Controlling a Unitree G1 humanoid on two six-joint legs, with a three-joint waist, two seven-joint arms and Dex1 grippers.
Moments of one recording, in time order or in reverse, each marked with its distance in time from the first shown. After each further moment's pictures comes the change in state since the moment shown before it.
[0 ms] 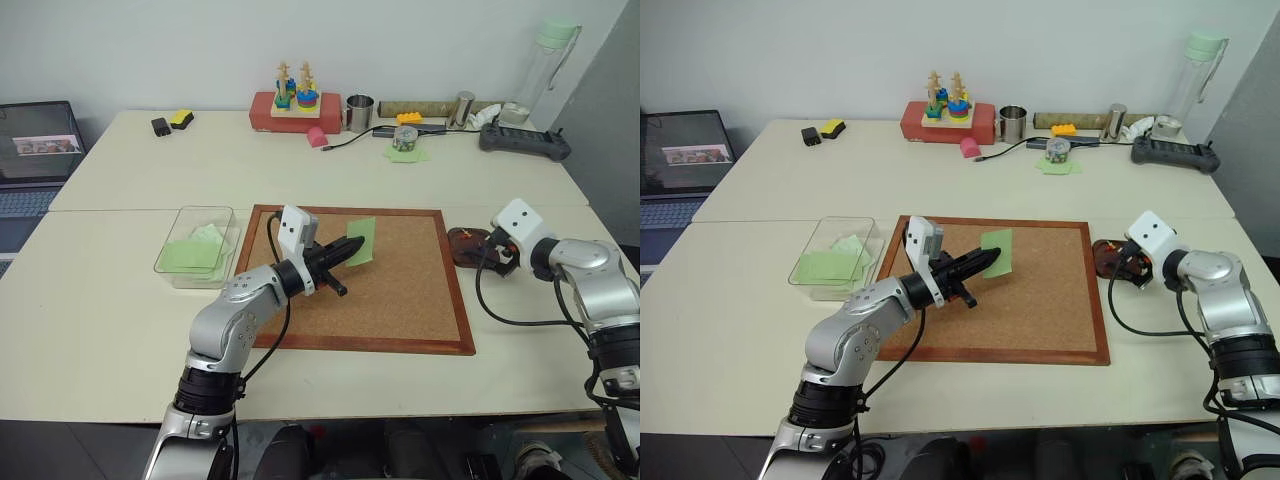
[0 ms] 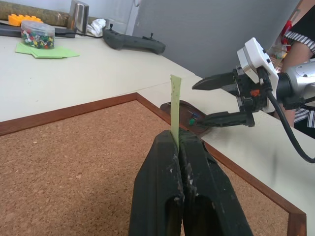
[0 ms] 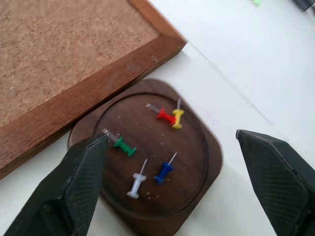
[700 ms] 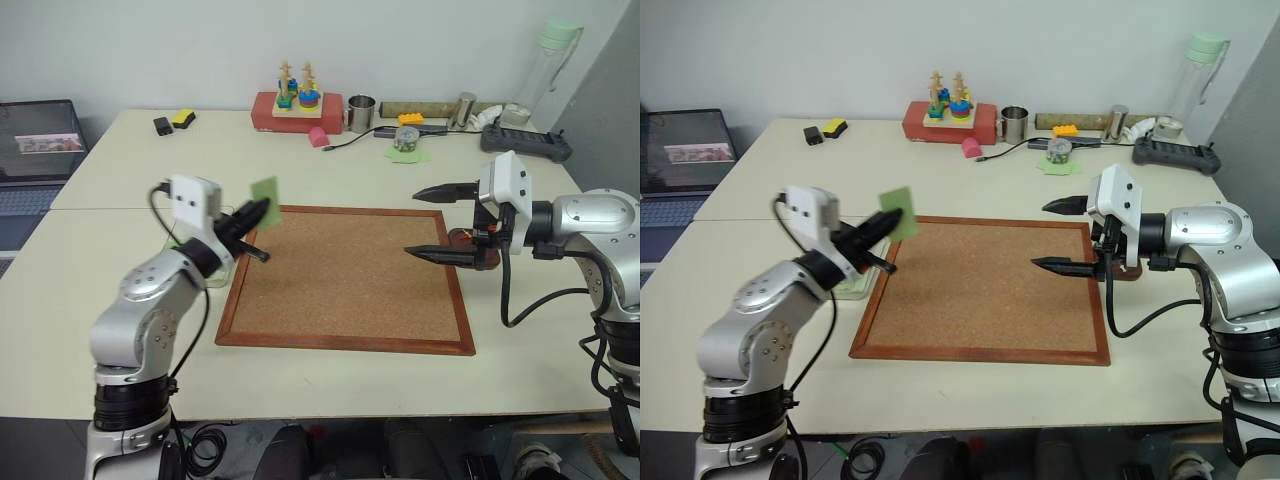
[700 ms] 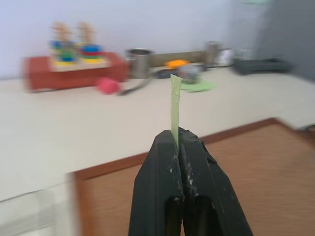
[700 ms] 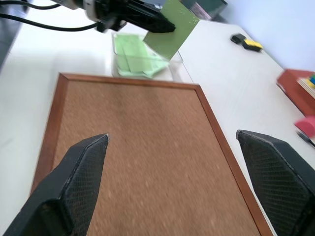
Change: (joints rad) left arm 0.057 0.287 0.327 -0.160 0.089 0.027 0.235; right arm -0.097 -0.020 -0.006 -0.553 0.459 0.229 0.386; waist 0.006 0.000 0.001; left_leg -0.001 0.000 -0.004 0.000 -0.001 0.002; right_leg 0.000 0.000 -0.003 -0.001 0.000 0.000
